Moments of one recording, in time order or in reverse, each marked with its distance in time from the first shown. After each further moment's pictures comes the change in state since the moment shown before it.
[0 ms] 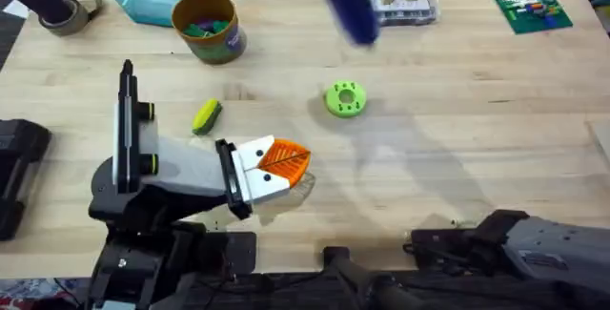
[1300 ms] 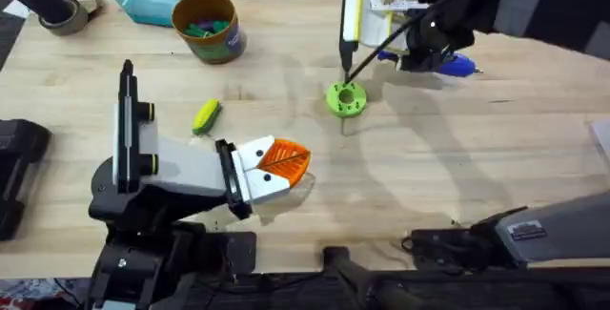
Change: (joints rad) left arm 0.000 0.000 0.000 0.000 0.000 0.000; right arm -0.310 0.294 -0.487 0.136 0.611 -0.703
